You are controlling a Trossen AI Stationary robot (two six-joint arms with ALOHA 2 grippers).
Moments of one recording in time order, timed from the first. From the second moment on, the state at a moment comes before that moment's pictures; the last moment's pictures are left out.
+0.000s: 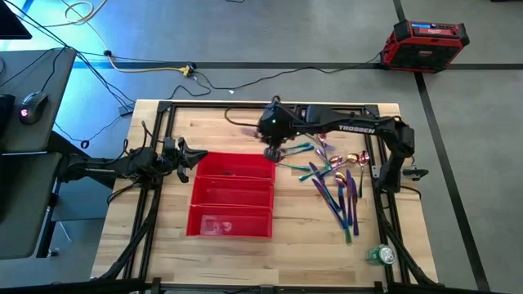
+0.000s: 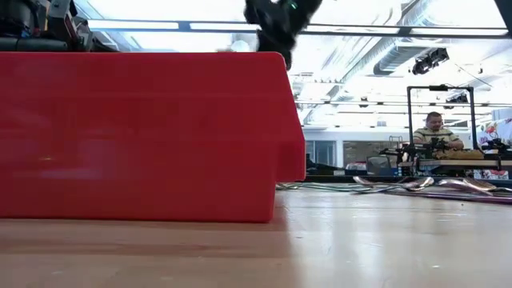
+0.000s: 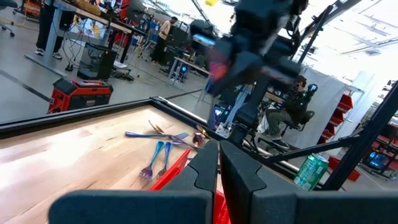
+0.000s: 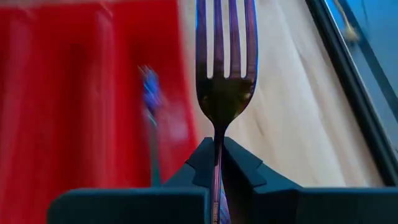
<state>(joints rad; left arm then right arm) 0.00 0.15 0.01 0.24 -0.30 -0.39 -0.17 1.85 1.74 -0.74 -0.03 -0.04</state>
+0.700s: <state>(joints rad) 0.00 0.15 0.01 0.24 -0.30 -0.39 -0.09 2.12 1.74 -0.53 -0.12 -0.01</state>
